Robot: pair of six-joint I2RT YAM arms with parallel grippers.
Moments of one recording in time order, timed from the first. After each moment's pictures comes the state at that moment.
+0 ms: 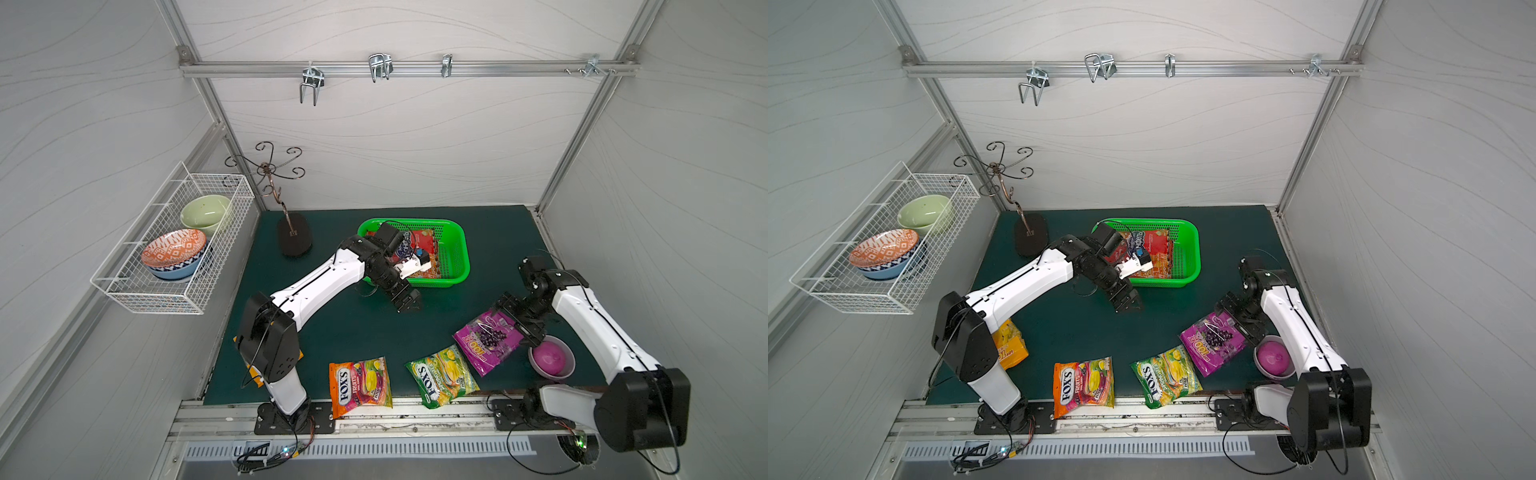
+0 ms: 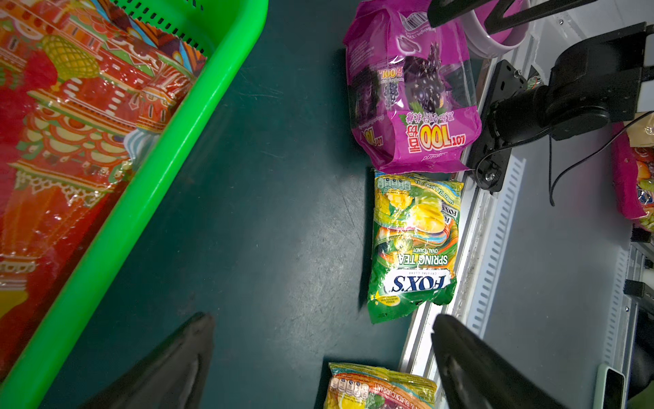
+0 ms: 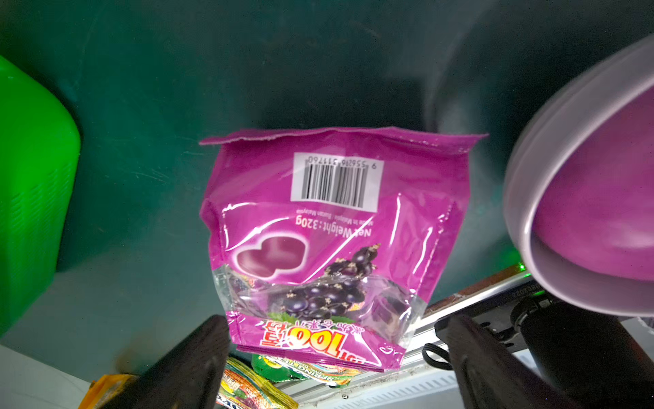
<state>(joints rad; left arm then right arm) -0.63 1.70 1.49 -1.01 0.53 0.31 0.14 1.20 0.93 -1.22 -0.20 0.91</state>
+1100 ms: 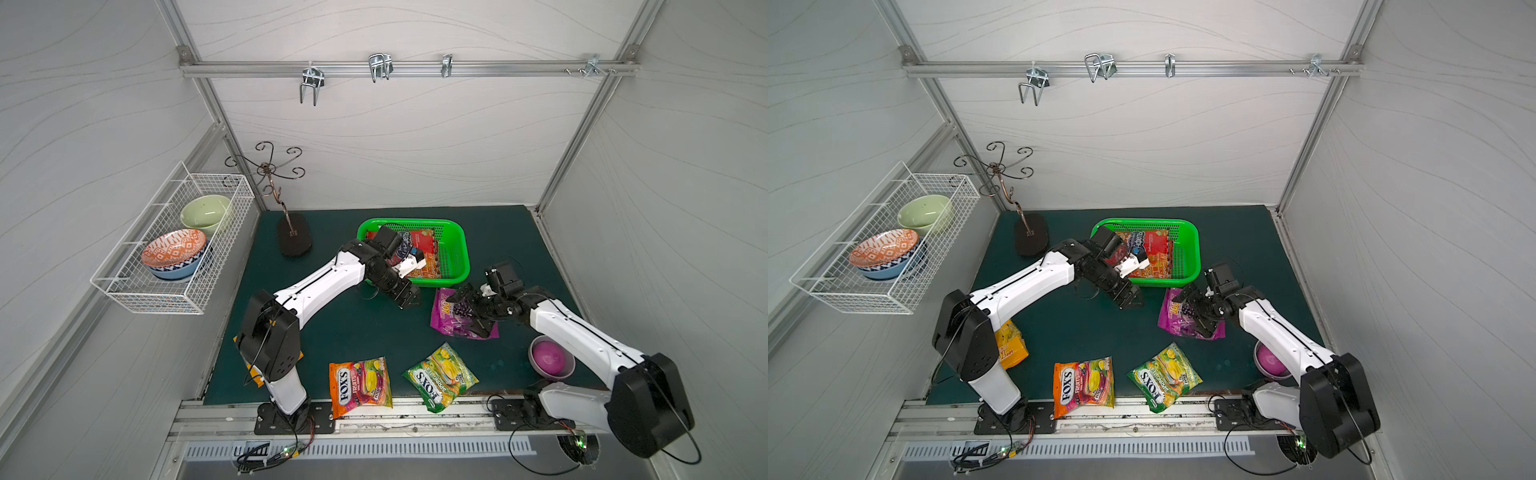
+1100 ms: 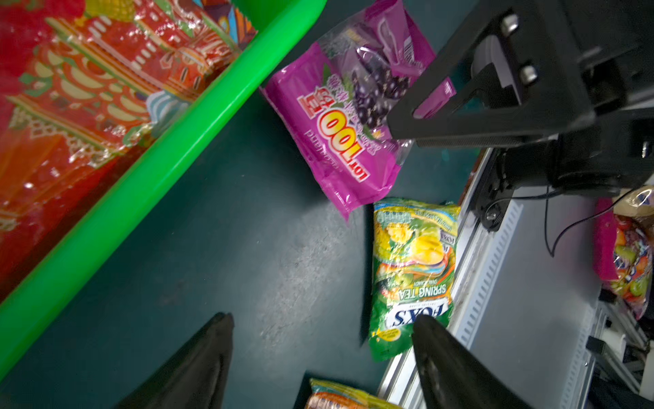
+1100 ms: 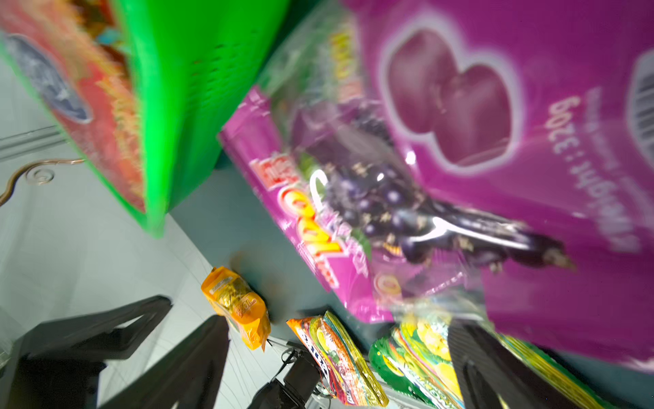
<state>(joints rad) -0.63 1.71 1.43 -0.89 0.52 0.06 0.43 1.18 0.79 -0.63 -0.44 1.15</state>
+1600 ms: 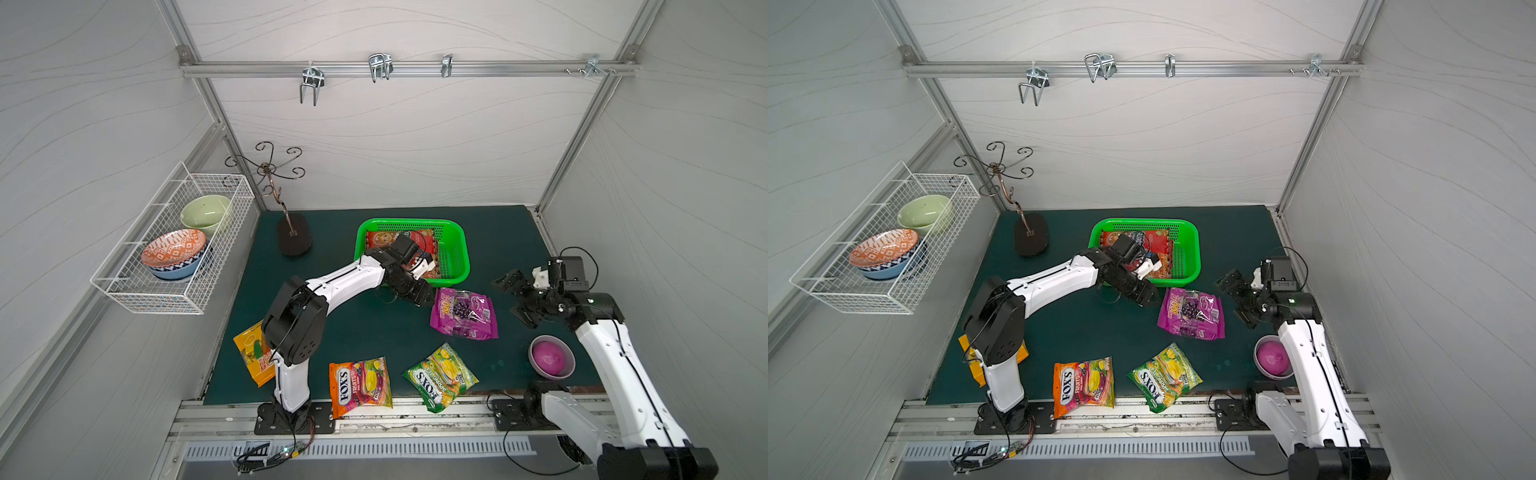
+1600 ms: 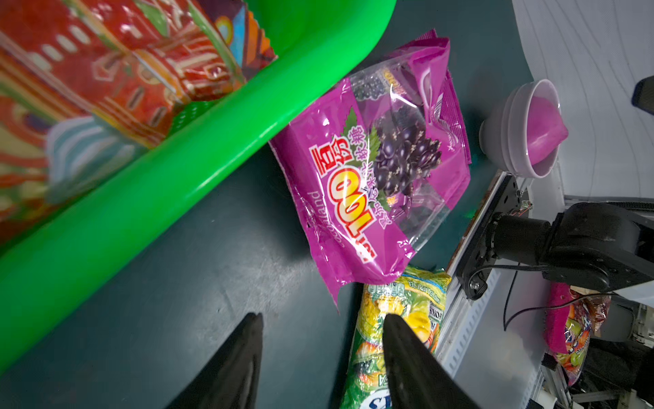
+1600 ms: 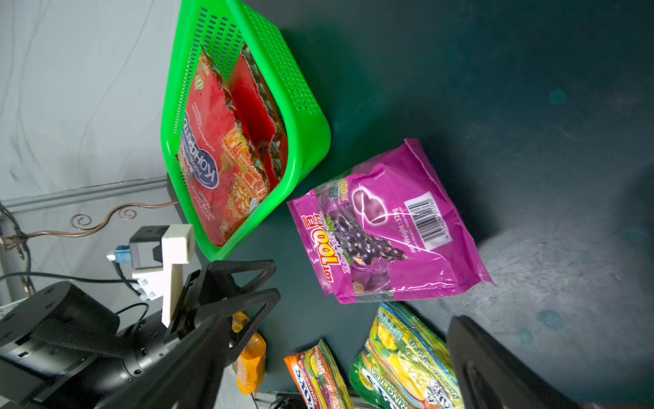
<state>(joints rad) -0.69 1.89 1.43 -0.70 0.54 -0.19 0.07 0.94 0.93 -0.95 -0.42 0.81</state>
